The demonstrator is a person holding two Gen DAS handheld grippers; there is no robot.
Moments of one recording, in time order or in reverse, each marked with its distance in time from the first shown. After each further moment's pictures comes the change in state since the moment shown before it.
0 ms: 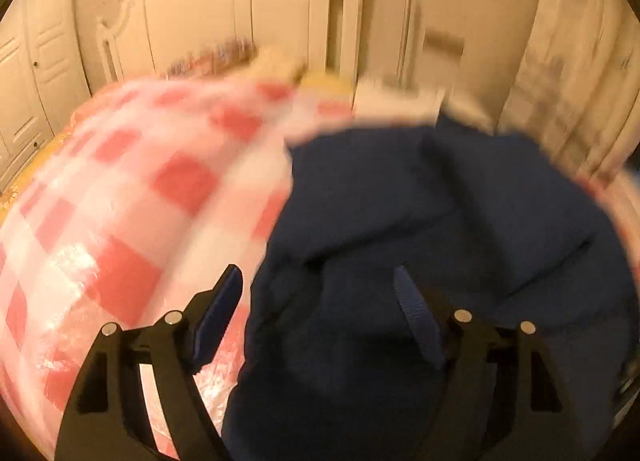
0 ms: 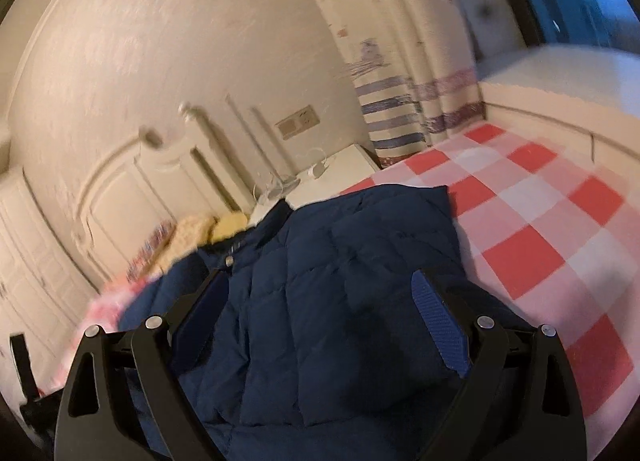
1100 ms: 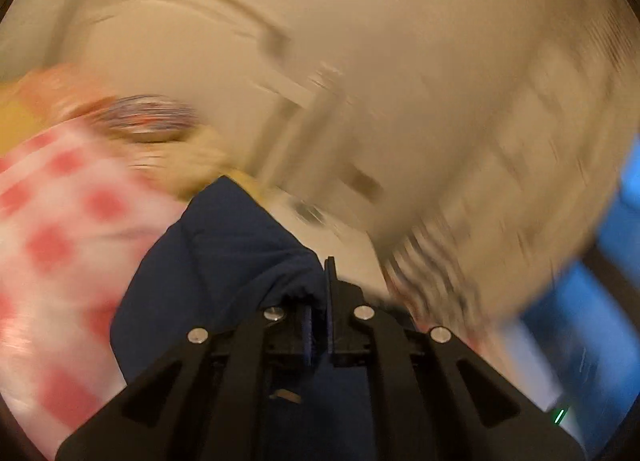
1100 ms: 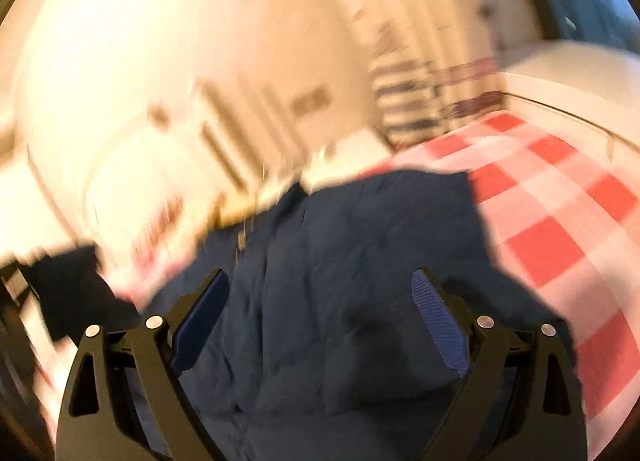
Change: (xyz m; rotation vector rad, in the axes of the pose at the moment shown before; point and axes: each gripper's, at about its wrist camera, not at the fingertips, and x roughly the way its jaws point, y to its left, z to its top) left arm -0.073 -0.004 0.069 -0.212 -0.358 -0.483; right arm -0.001 -0.002 0.002 0.072 0.011 0.047
